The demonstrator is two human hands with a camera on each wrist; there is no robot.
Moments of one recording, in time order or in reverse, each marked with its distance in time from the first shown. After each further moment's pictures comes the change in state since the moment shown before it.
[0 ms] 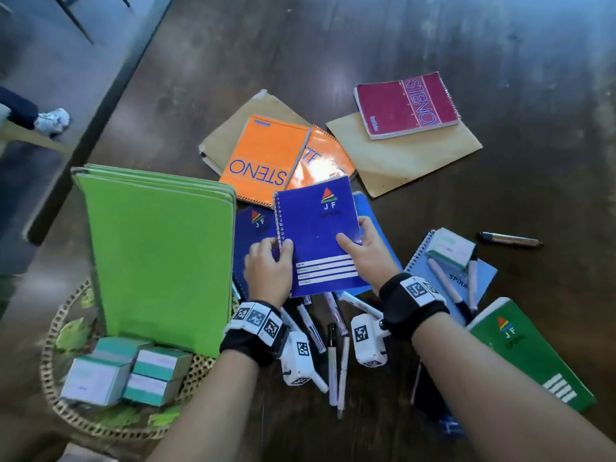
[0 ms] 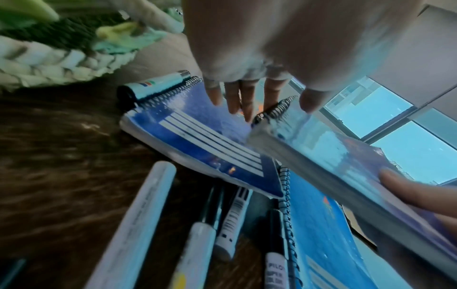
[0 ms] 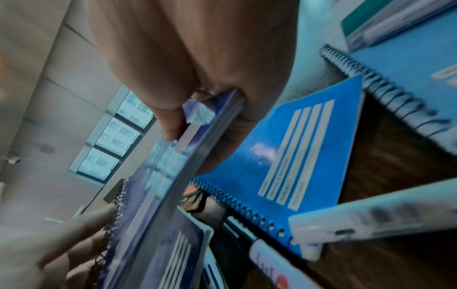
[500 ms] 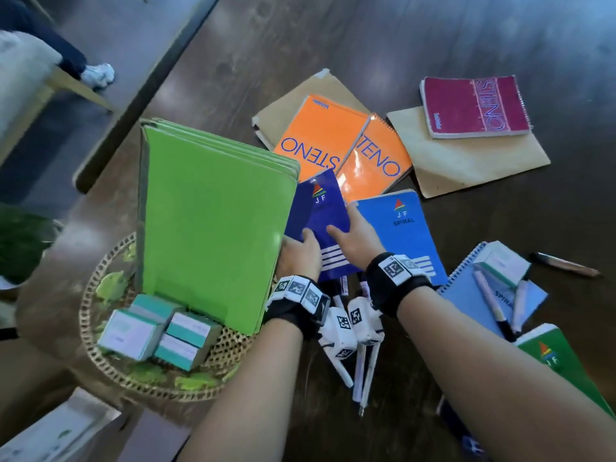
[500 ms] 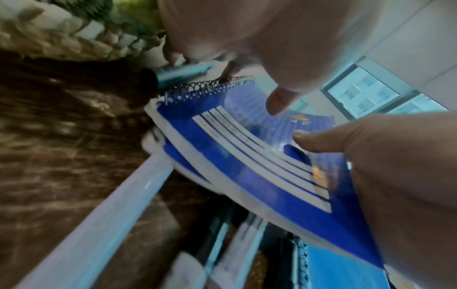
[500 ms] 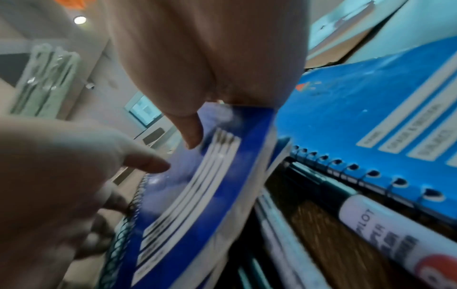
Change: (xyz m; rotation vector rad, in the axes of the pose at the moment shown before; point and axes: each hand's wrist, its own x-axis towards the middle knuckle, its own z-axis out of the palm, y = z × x) left_hand 0.007 0.006 -0.016 -0.147 0.063 -0.489; right_hand 0.047 0.013 0.086 -0.614 -0.097 -0.079
